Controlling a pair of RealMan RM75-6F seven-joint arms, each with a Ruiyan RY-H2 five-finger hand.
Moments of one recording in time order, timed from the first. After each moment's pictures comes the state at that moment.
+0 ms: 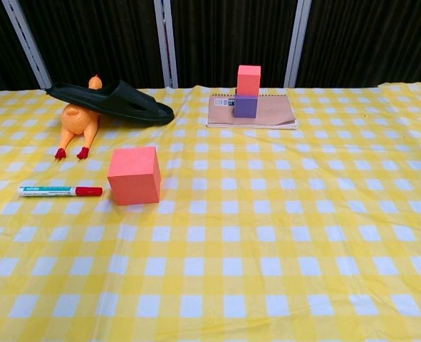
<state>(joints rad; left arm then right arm) -0.17 -1.25 -0.06 -1.65 1.43 1.42 0.24 0.10 -1.09 0.02 -1.64 -1.50 1.40 -0.13</state>
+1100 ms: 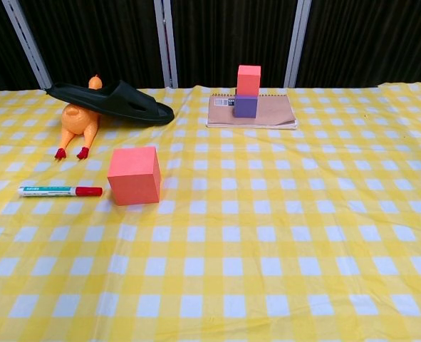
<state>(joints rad) -0.34 -1.32 -0.19 -1.61 1.14 1.18 0.34 0.10 -1.09 0.02 -1.64 -1.50 1.40 -0.13</state>
